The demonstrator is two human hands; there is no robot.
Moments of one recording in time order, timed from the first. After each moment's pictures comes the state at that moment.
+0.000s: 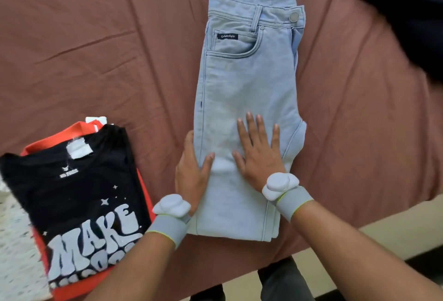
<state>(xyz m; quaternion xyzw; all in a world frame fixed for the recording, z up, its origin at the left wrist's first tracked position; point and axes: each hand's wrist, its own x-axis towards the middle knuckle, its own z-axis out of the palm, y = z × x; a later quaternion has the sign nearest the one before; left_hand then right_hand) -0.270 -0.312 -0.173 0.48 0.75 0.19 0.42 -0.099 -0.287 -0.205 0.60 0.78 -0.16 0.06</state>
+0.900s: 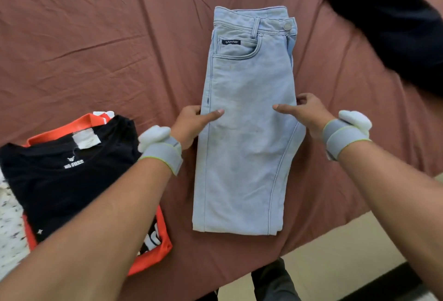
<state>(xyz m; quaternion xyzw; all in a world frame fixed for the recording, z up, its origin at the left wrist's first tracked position) -0.299 -0.218 -0.176 0.32 0.63 0.23 0.67 -0.019 -0.200 -0.161 0.79 0.30 -0.51 -0.17</state>
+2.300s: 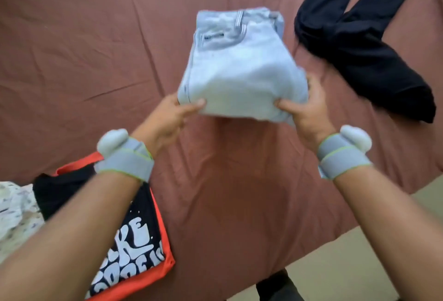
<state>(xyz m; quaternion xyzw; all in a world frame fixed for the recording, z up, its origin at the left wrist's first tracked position) -0.304 -0.172 -0.046 0.37 0.58 0.33 0.65 -0.034 -0.189 -0.046 0.60 0.42 -0.47 -0.49</state>
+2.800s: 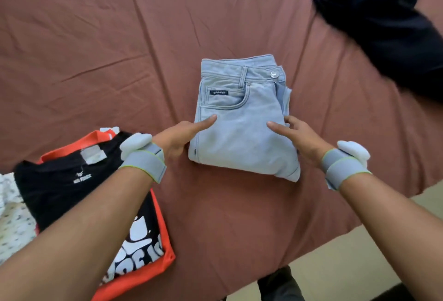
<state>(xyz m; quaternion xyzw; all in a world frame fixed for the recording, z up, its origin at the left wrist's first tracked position) -0.318 -0.207 -0.133 0.31 0.61 0.06 0.73 -0.034 -0.241 -0.127 0.64 0.27 -0.67 -0.27</state>
